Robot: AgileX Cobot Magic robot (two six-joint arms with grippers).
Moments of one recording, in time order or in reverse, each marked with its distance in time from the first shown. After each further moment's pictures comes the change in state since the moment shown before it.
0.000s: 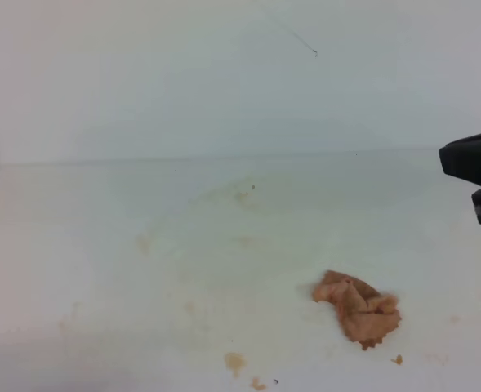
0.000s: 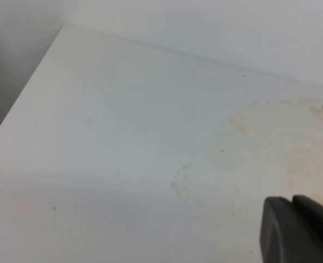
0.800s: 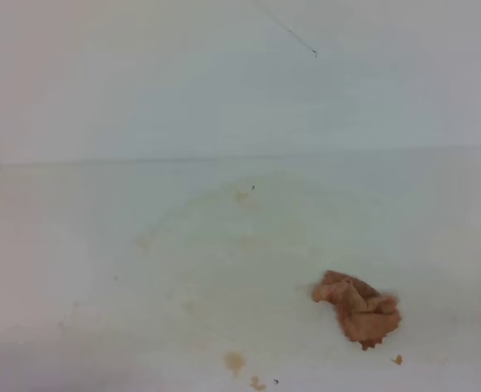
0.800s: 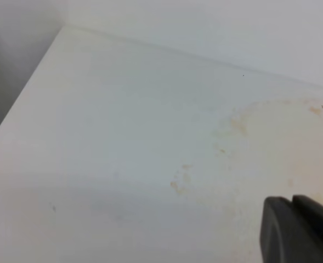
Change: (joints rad) left arm 0.000 -0.002 0.002 0.000 0.000 0.000; right arm -0.366 -0.915 0.785 -0.097 -0.371 -0.017
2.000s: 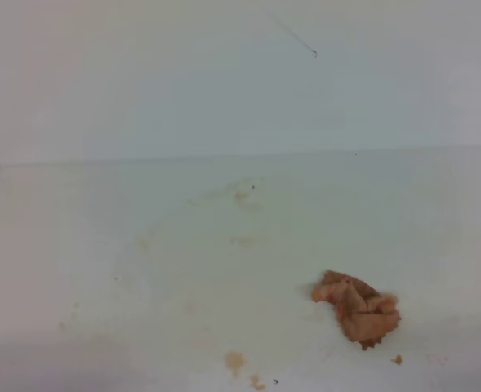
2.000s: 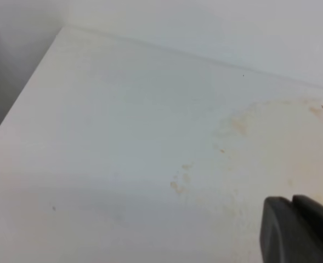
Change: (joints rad) left arm 0.000 0.002 -0.002 0.000 0.000 0.000; right arm -0.065 -0.169 0.266 -0.152 0.086 0.283
